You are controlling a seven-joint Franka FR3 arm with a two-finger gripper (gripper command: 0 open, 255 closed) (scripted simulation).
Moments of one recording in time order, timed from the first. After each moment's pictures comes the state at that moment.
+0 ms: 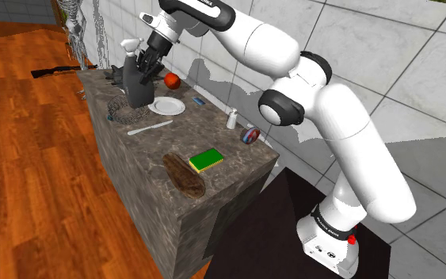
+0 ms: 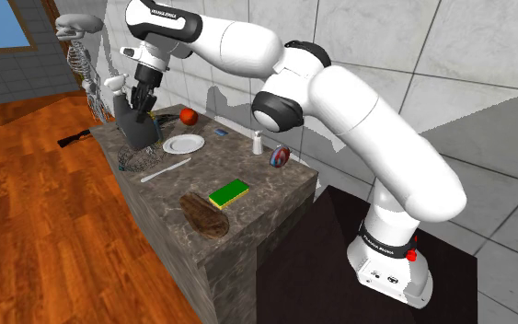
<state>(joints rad) 0.45 0.92 -0.76 -0.77 1.12 1.57 -1.50</state>
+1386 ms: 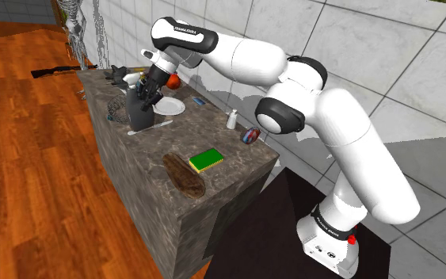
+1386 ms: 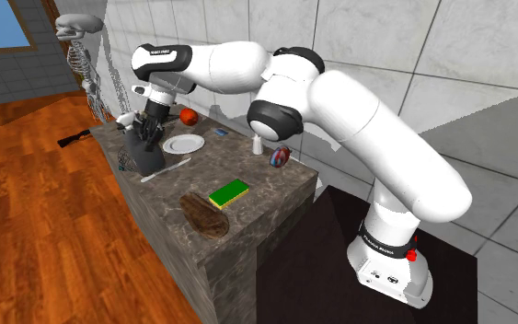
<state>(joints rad) 0.56 0.94 -0.75 -1.05 1.15 1.77 -1.67</state>
